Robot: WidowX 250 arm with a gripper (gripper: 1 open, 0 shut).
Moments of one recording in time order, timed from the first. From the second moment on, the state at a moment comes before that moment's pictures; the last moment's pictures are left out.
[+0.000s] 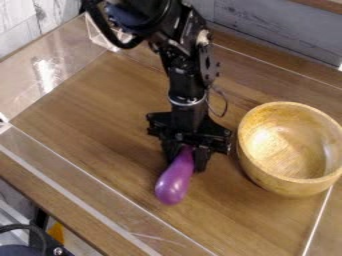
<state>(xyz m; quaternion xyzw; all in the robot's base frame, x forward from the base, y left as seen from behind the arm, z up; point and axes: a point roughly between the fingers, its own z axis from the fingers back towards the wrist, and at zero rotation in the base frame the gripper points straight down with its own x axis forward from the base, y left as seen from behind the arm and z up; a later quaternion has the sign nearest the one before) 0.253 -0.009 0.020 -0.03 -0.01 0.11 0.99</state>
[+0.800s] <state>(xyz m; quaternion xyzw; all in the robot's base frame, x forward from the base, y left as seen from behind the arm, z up) 0.243 0.013 0.018 -0.02 -0.02 0.04 1.00</state>
